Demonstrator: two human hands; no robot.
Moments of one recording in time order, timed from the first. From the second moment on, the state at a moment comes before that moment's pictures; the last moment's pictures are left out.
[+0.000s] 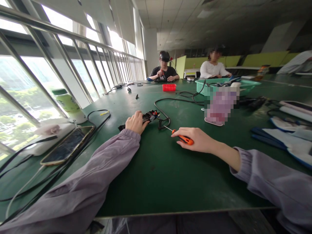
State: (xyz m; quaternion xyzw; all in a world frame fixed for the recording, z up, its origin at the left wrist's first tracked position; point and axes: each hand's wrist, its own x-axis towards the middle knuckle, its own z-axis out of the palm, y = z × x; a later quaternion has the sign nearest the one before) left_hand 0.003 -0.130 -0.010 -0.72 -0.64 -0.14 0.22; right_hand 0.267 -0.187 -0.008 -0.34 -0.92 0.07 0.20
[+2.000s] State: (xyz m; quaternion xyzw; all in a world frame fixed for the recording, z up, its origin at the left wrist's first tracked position) left_hand 0.054 -0.131 -0.017 -0.86 -0.45 -0.17 0.18; right_hand 0.269 -0.173 -0.021 -0.53 -0.77 0.09 0.35
